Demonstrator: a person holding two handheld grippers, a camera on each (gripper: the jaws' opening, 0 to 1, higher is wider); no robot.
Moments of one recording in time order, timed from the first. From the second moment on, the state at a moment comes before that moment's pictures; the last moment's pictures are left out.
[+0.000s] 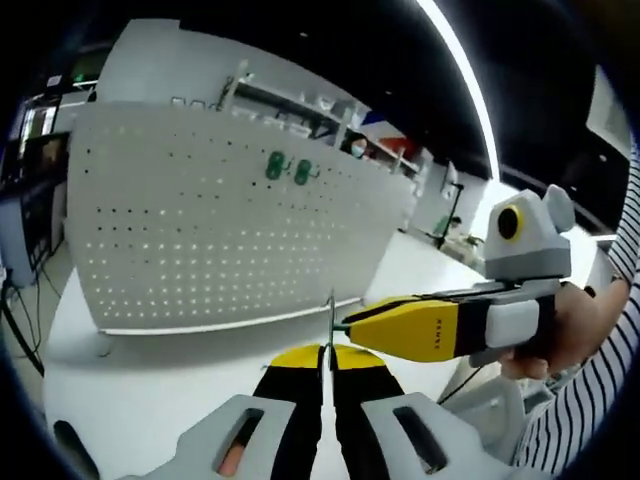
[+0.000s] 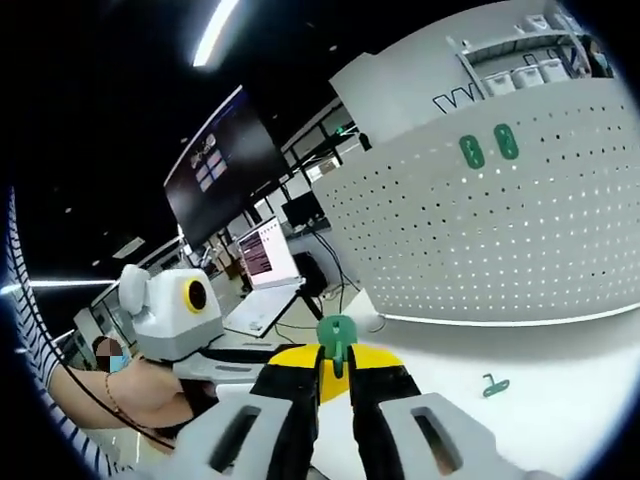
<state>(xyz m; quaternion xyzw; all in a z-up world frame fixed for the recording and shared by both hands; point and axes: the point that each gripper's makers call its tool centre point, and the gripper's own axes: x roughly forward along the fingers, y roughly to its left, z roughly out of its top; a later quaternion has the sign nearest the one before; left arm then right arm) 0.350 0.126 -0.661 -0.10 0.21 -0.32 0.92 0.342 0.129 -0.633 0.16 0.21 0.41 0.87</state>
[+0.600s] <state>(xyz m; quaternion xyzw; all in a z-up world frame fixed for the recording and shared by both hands) 0.347 0.127 -0.654 -0.09 0.20 -0.32 0.92 0.341 0.133 -0.630 0.16 0.20 0.42 0.87</state>
